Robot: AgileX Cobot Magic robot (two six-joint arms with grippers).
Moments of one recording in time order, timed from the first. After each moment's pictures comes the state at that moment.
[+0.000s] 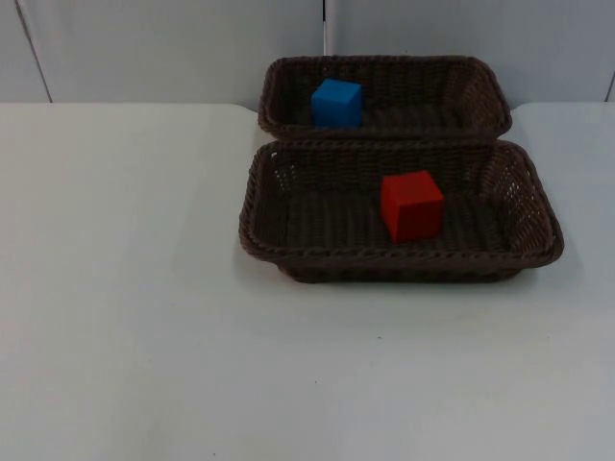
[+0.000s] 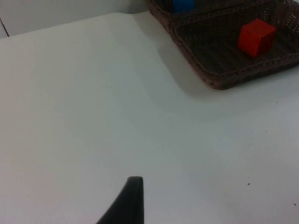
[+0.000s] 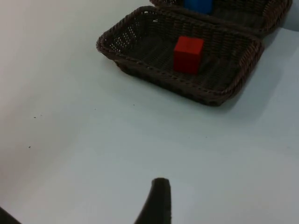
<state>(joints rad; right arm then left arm) 0.56 0.00 -0.52 -0.02 1.08 -0.01 -0.36 0.00 -0.50 -0.02 1.07 0.02</state>
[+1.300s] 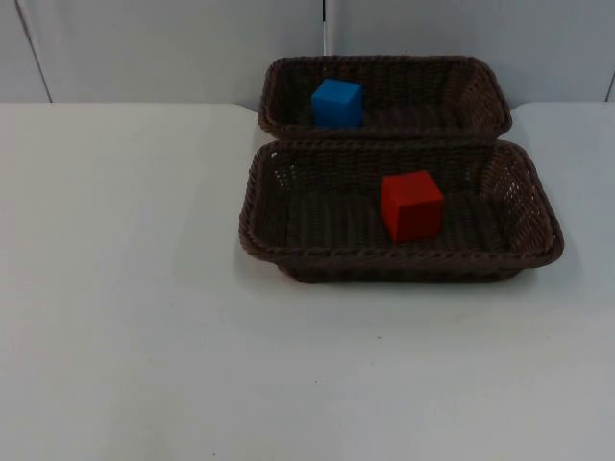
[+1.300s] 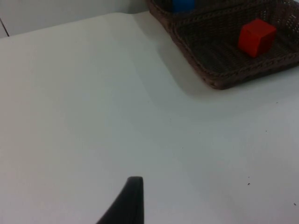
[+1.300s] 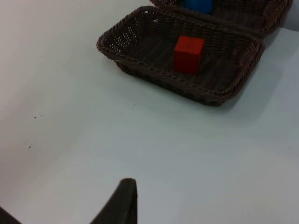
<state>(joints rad) 0.56 0.00 -0.52 -0.02 1.08 -0.01 -0.36 0.00 -0.50 -0.02 1.07 0.02</state>
